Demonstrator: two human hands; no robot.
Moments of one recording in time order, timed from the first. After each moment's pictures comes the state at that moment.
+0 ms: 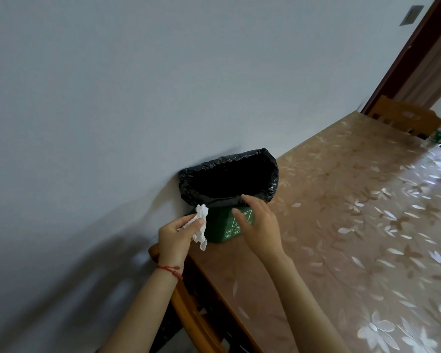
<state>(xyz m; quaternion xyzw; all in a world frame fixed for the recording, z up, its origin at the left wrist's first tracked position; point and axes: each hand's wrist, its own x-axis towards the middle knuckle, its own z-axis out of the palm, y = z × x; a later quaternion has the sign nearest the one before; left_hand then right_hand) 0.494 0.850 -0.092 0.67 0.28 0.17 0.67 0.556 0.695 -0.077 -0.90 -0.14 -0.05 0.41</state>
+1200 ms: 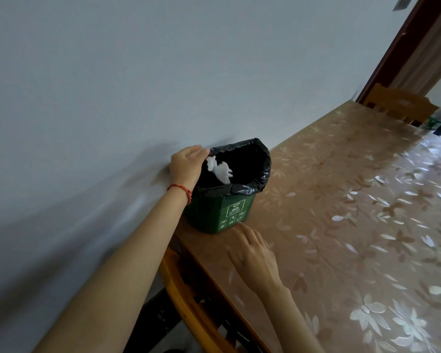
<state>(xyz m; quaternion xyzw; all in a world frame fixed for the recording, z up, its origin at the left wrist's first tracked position) 0.591 0.851 -0.028 0.71 0.23 0.19 0.64 0.498 0.665 -0.125 -0.95 -0.24 -0.08 0.20</state>
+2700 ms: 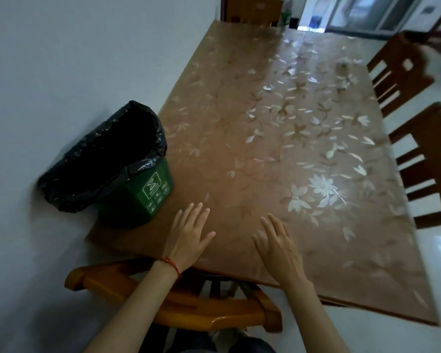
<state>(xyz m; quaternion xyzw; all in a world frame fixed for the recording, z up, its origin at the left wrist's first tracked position) 0.503 0.746 -0.184 0.95 -0.31 -0.06 0.08 0.395 0.549 -0.190 -0.98 0.15 -0.07 0.14</state>
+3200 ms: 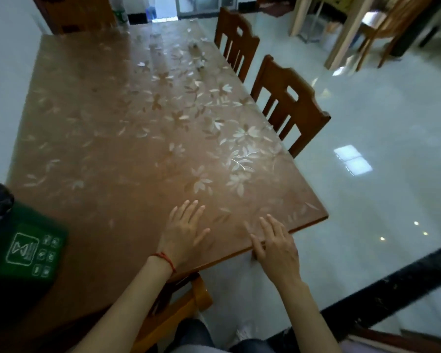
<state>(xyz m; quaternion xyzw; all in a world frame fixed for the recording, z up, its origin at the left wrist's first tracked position) 0.446 0.594 -0.179 0.81 -0.58 -0.06 0.04 0.241 0.498 -0.181 -0.88 0.44 -0.12 0.11</state>
